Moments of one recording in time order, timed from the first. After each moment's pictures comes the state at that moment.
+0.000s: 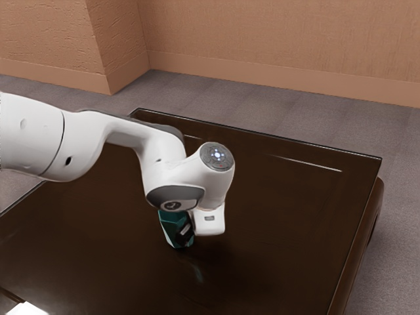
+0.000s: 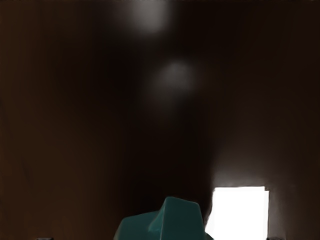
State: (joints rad) arm -0.26 0.26 -0.15 -2.10 0.59 2.24 0.85
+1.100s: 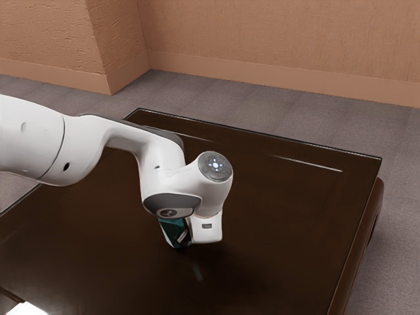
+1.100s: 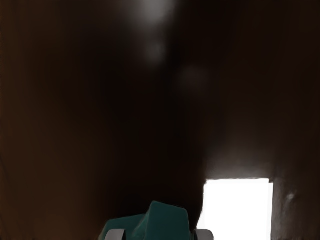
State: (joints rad) arm -0.28 0.25 -0.13 -2.14 0.64 2.26 0.80
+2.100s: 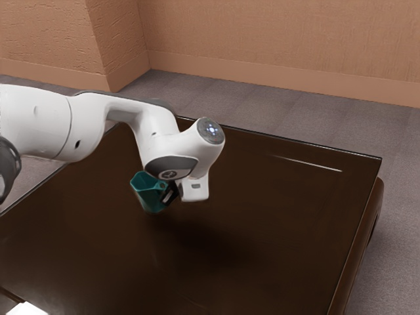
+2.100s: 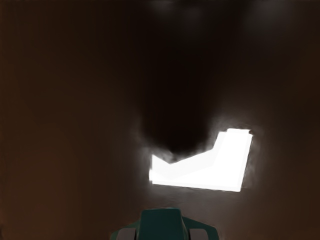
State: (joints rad) arm -0.22 0.35 -0.05 -1.93 0.70 2.08 0.85
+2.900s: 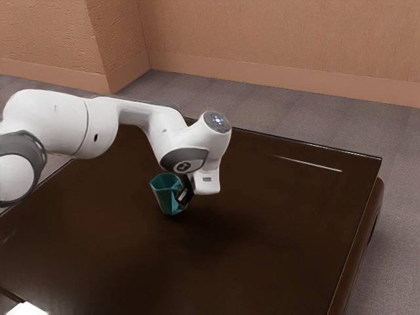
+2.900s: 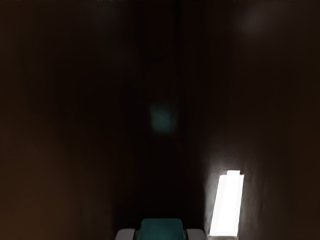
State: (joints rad) arm 0.01 0.55 -0.28 -1.70 0.66 2.05 0.98
